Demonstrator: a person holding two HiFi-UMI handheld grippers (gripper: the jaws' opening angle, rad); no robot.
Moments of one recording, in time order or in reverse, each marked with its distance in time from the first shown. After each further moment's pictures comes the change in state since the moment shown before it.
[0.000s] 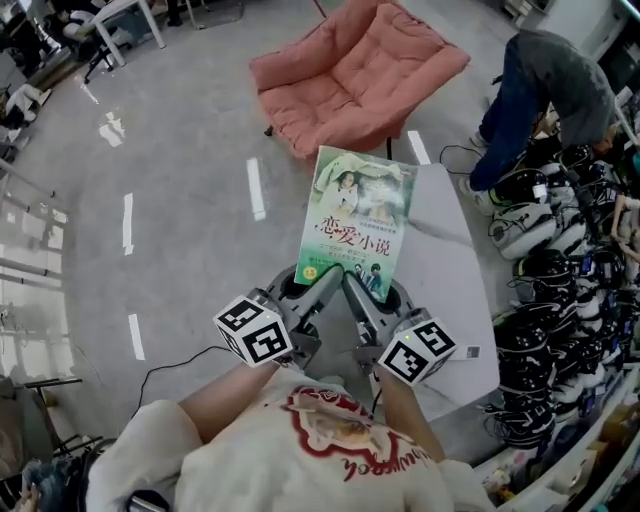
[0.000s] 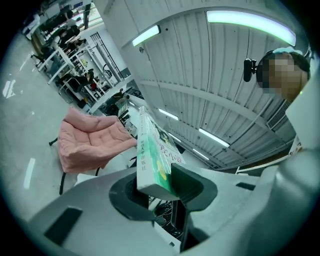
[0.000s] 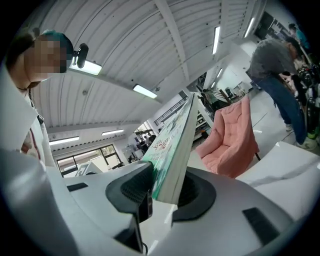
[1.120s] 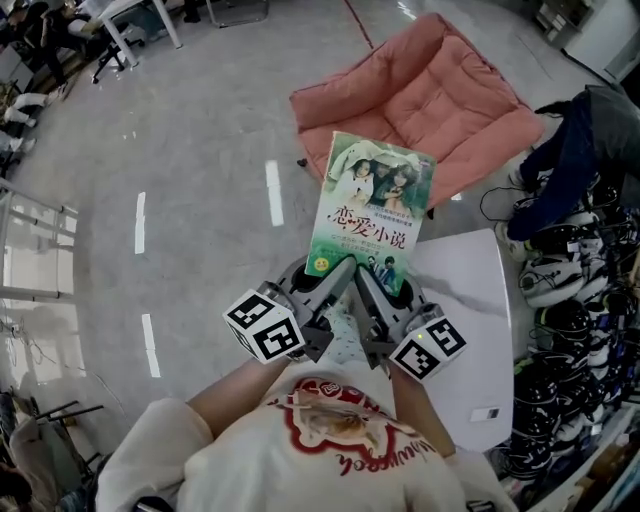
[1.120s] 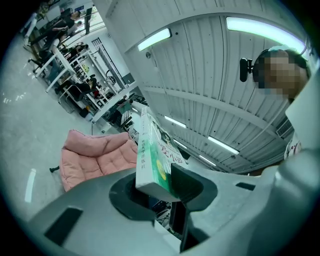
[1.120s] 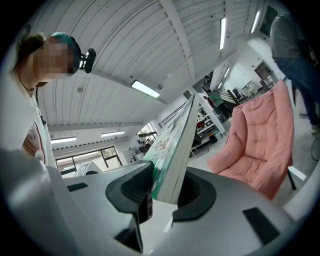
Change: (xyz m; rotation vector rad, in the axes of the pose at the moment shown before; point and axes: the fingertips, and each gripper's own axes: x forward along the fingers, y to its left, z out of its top) left arm 0.073 0.242 0.229 0.017 -0.053 0.029; right arm 0.325 -0.064 0.081 -0.030 -0.032 0.060
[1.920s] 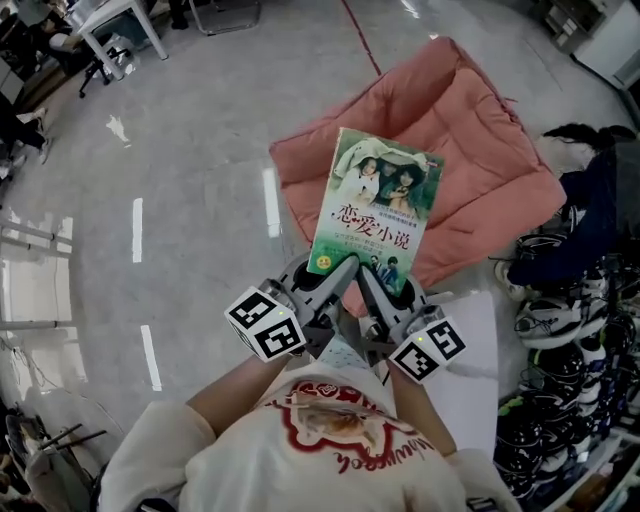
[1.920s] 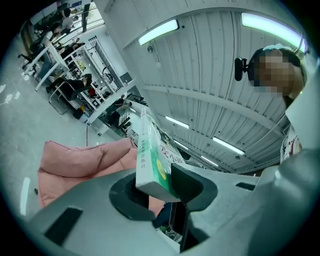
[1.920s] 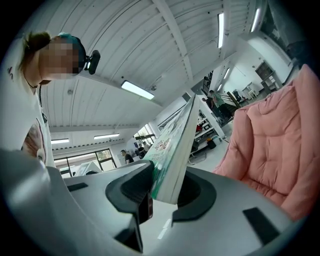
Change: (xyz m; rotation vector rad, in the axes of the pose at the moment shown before) left arm 0.212 0.142 0.096 0.014 -0.001 -0.019; right arm 0.157 -0.192 0.108 -0.008 -0.024 -0.009
